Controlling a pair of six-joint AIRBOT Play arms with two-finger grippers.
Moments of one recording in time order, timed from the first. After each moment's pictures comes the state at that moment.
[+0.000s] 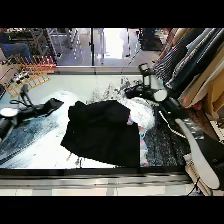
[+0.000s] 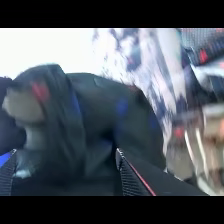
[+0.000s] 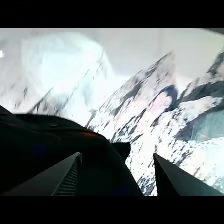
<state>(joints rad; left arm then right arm) 0.21 -1.35 1.12 0.51 -0.82 -1.01 0.16 -1.56 1.52 -0.89 0.57 0.95</state>
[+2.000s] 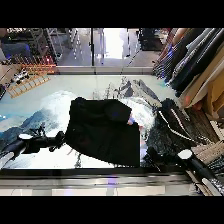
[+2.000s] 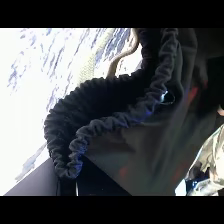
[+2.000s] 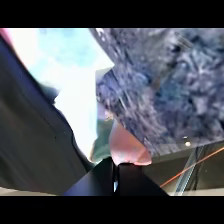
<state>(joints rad) 0.19 -1.45 0.69 0.51 -0.86 -1.16 -0.12 -1.01 0.35 -0.74 0.88 1.66</state>
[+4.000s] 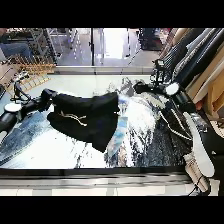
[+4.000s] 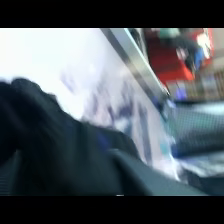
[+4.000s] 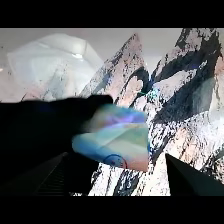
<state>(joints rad) 0.16 -1.48 1.21 0.42 -0.50 -1.27 0.04 -1.67 1.64 -0.92 0.68 1.11</state>
